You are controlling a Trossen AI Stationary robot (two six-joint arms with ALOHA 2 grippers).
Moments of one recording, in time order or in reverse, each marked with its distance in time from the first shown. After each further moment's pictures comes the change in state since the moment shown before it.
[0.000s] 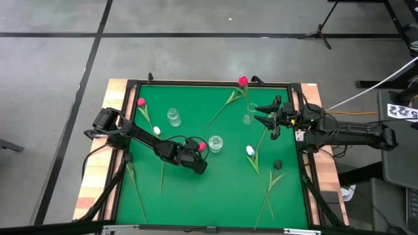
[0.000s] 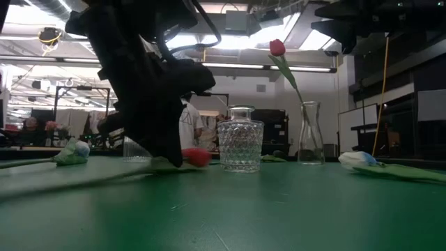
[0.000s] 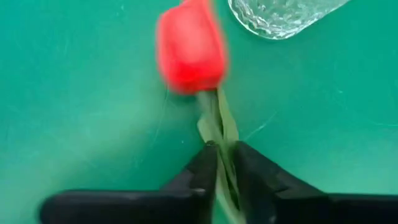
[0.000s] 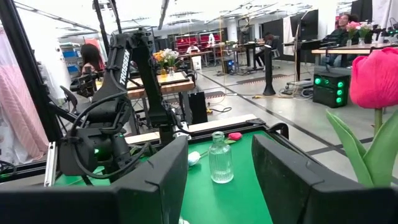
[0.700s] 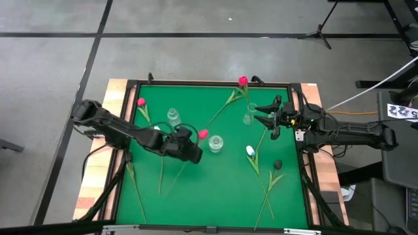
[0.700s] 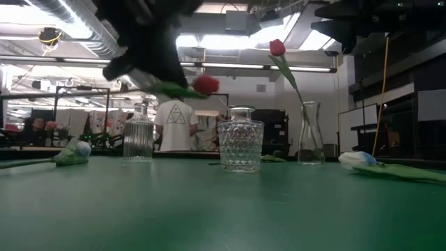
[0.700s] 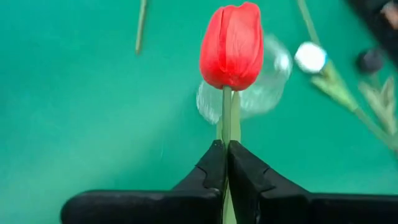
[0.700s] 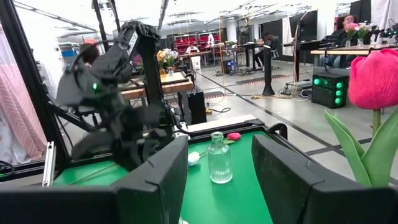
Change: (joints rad) left arm 0.006 -0.319 0.000 -0.101 -0.149 -0.007; right arm 0.000 0.000 0.000 0.000 0.000 -0.005
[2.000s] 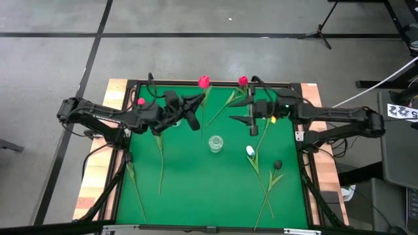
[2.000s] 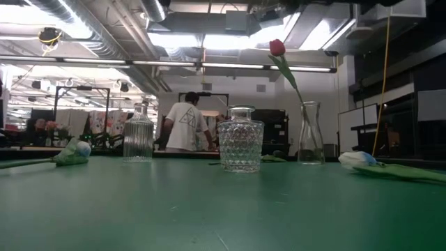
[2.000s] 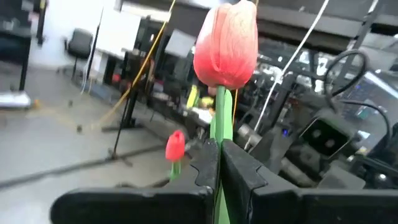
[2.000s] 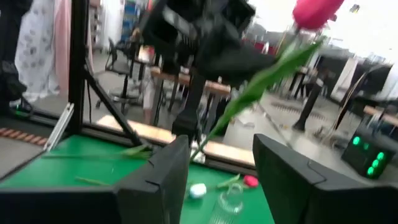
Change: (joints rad) left arm 0.179 -0.205 0.000 0.970 -0.214 1.008; right arm -0.001 0.525 0.456 0.023 -0.257 -0.371
